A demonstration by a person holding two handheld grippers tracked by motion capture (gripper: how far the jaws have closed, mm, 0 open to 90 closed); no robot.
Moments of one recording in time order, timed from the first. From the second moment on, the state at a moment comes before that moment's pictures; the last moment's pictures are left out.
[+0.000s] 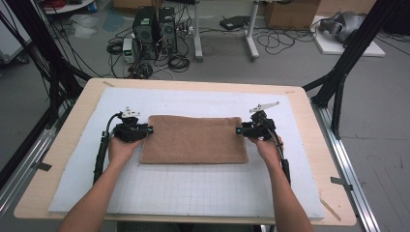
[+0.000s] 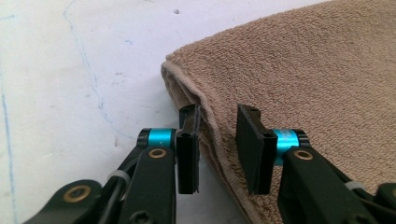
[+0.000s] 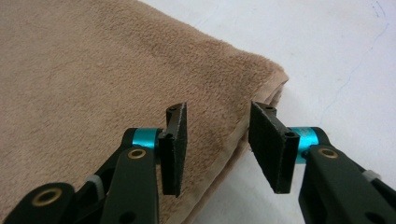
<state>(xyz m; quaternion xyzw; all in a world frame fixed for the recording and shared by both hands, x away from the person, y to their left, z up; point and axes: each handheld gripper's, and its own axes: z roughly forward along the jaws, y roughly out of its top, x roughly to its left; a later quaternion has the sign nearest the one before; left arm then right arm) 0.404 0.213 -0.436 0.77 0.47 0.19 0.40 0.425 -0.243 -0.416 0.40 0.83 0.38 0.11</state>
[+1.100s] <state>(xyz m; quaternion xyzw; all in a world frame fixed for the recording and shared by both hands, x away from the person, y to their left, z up) 0.353 0.232 -0.407 0.78 0.41 0.17 0.45 0.373 -0.247 -0.398 0.37 0.82 0.43 0.10</state>
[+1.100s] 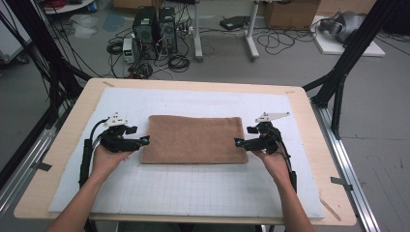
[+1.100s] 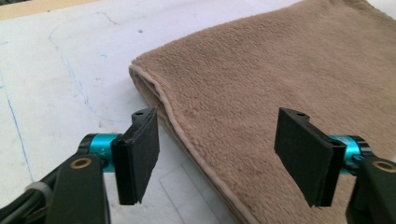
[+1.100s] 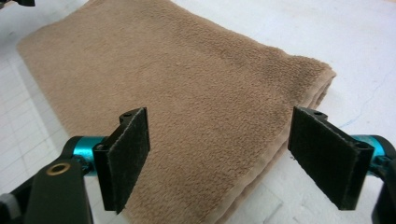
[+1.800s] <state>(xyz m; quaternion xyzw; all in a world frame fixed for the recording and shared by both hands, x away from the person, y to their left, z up) 0.318 0.245 -0.410 0.79 0.39 0.16 0.45 0.344 -0.258 -0.395 0.36 0.82 0.44 0.11</state>
